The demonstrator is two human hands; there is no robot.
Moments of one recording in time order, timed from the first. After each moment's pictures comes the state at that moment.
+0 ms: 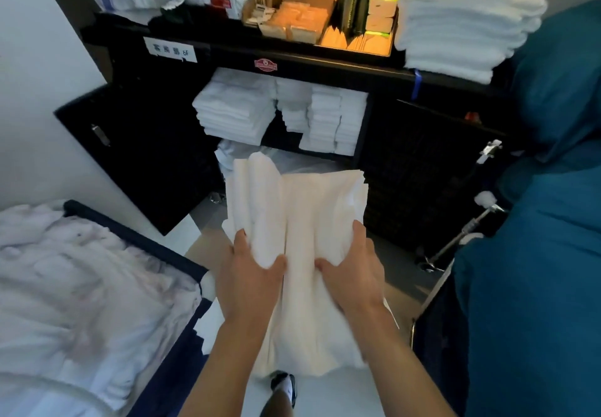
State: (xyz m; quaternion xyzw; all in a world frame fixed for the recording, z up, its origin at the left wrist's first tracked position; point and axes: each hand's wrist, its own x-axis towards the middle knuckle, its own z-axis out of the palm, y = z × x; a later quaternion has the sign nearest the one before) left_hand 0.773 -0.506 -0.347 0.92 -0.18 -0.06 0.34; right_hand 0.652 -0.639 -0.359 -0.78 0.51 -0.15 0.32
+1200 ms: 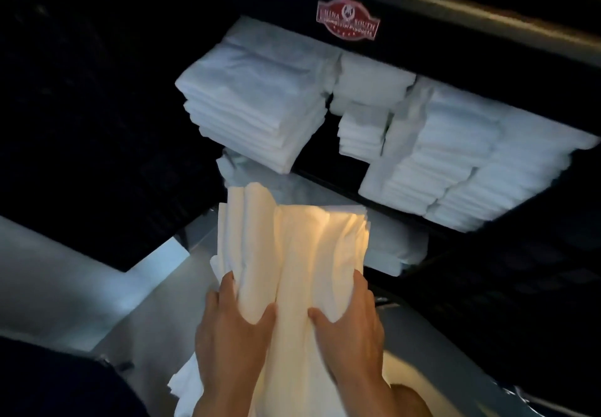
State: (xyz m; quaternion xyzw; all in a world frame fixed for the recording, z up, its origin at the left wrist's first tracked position) left_hand 1.078 -0.715 -0.608 0.94 -0.04 -0.12 0.30; right_hand 0.975 -0.857 -0.624 -0.77 0.51 -0.08 0.37
